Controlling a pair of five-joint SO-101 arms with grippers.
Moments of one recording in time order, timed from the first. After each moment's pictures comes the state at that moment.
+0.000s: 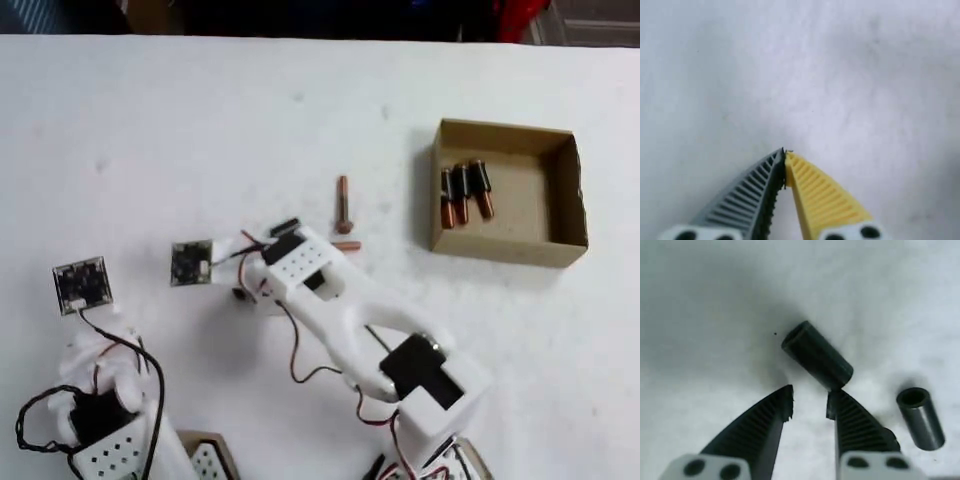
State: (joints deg) left arm -36.9 -104.1 97.1 70.2 -10.9; right arm -43.9 10.5 23.6 48.4 55.0
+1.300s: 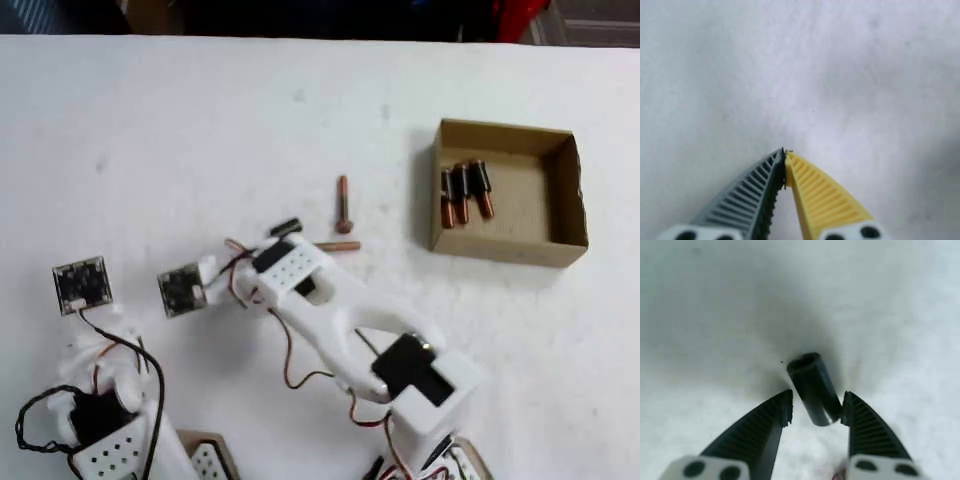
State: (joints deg) left arm -36.9 -104.1 97.1 70.2 -10.9; right arm -46.7 12.9 23.6 42.1 68.0
